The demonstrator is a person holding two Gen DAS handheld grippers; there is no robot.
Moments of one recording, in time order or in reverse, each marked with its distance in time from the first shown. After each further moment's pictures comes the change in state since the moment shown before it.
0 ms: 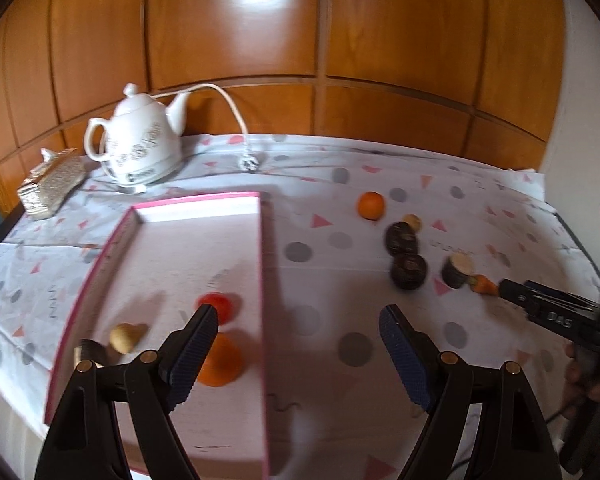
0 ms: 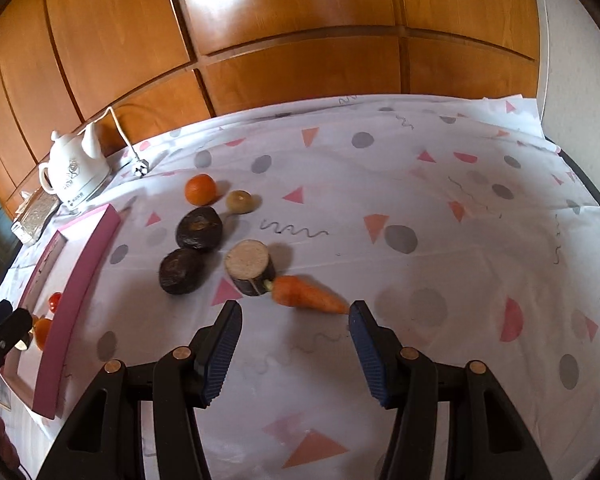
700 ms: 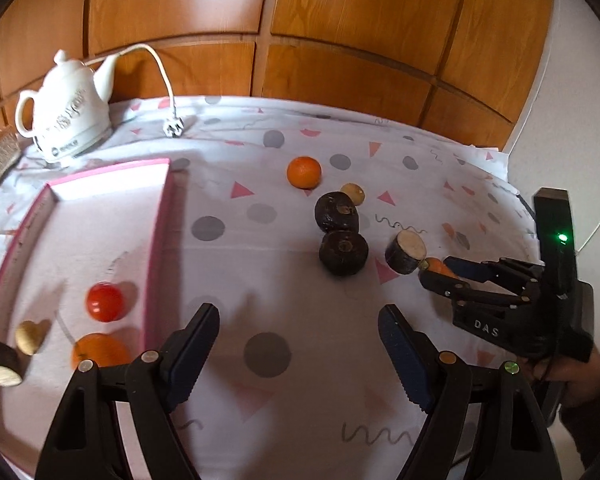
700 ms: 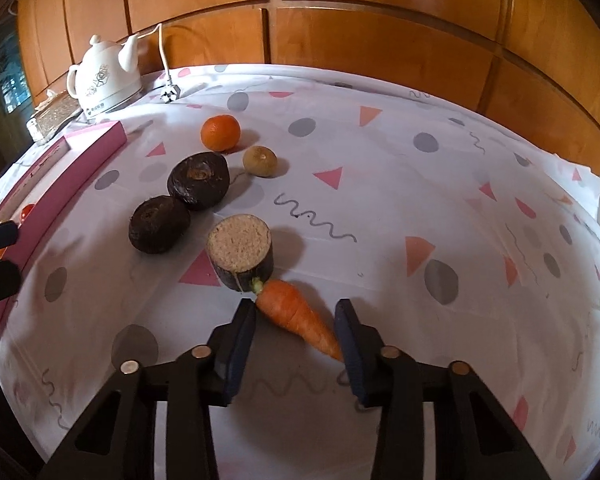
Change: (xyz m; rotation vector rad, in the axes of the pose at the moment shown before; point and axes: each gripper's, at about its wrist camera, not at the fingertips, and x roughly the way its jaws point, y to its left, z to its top) left arm 0.051 -0.038 0.006 -0.008 0.131 -0.178; right arm 0.053 0.010 0.010 -0.351 0.099 0.042
